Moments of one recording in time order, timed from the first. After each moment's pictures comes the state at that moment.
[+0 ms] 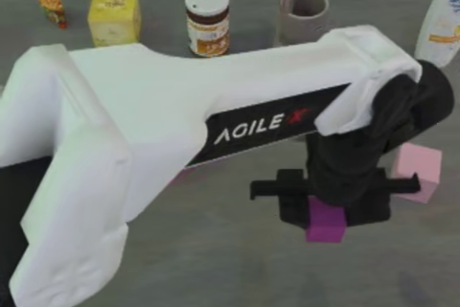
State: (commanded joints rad) left arm -1.04 2.25 1.92 -1.24 -0.02 -1.03; right arm 0.00 0.00 0.00 0.00 0.00 0.00
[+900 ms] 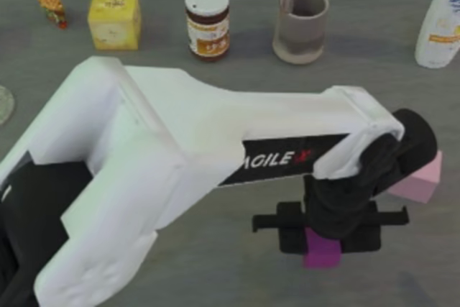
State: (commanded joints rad) left arm -1.05 2.30 1.75 -1.00 -0.02 -1.04; right arm 0.00 0.00 0.00 0.00 0.00 0.00
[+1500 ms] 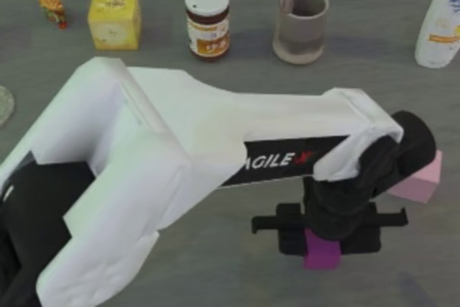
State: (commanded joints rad) left arm -1.05 2.30 1.74 -0.99 -0.02 -1.04; right arm 0.00 0.00 0.00 0.00 0.00 0.00
